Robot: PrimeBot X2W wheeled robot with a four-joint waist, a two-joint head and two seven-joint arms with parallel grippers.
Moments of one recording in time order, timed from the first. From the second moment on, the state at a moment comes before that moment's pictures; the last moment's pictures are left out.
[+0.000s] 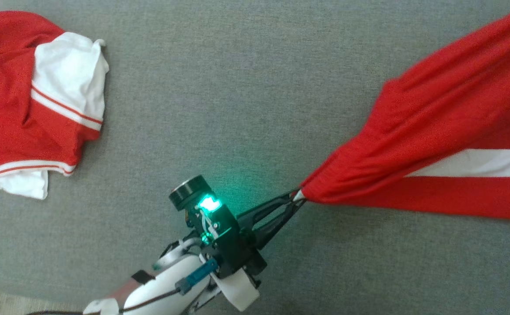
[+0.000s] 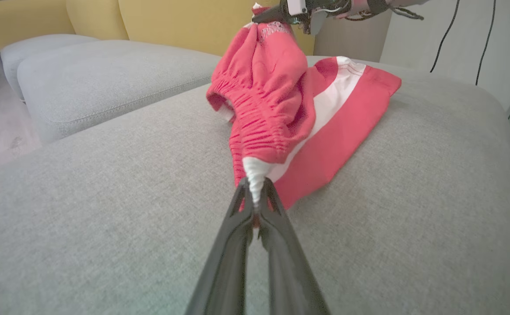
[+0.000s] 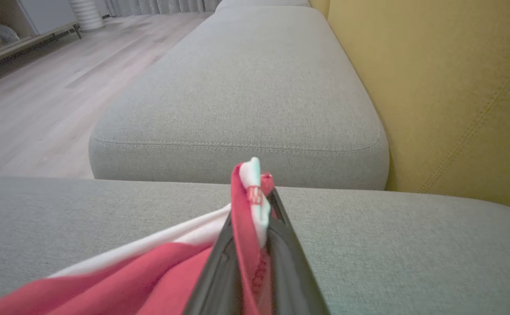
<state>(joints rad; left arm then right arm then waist) -0.52 0.31 -1.03 0.16 -0.23 -0.03 -0.25 -0.88 -0.65 0.21 0.73 0.58 0.13 0.06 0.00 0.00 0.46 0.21</state>
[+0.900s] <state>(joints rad) -0.42 0.30 -0.91 0.17 -0.23 0.07 -0.25 -0.09 -0.55 0.17 0.11 0.47 0.13 0.02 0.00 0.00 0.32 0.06</state>
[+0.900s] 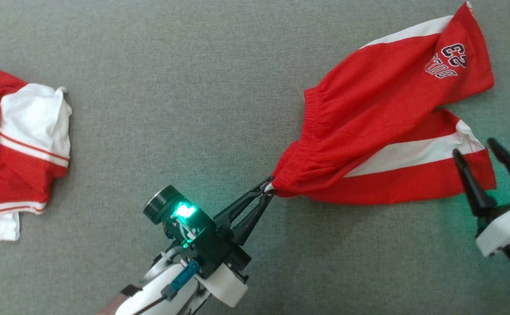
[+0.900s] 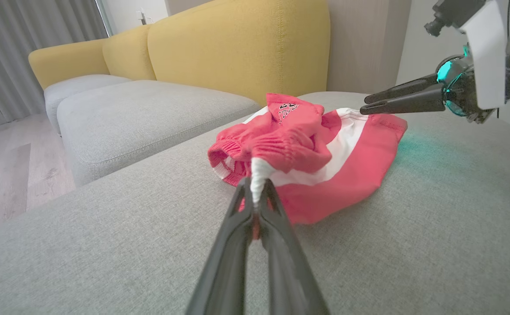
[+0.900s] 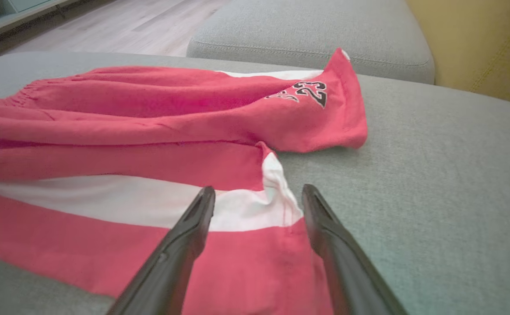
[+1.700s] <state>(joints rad) -0.41 0.30 -0.90 0.16 -0.20 0.04 -0.25 -0.05 -0.50 0.08 0.05 0.36 0.13 0.12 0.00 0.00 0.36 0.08</state>
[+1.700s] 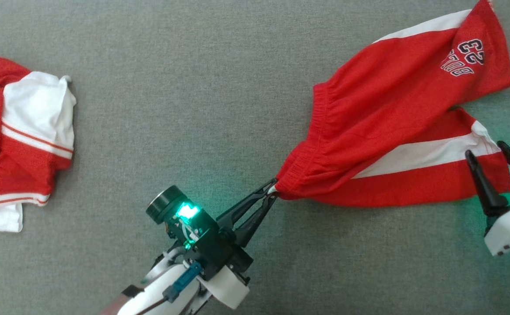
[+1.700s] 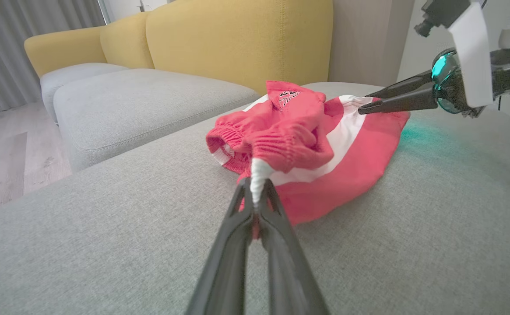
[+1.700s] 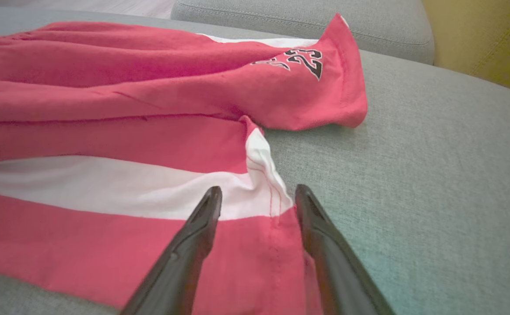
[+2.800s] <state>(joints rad) -1.14 0.45 -0.76 0.05 -0.31 -0.13 -0.09 -0.89 -0.59 -0.04 0.03 0.49 0.13 0.12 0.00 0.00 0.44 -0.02</state>
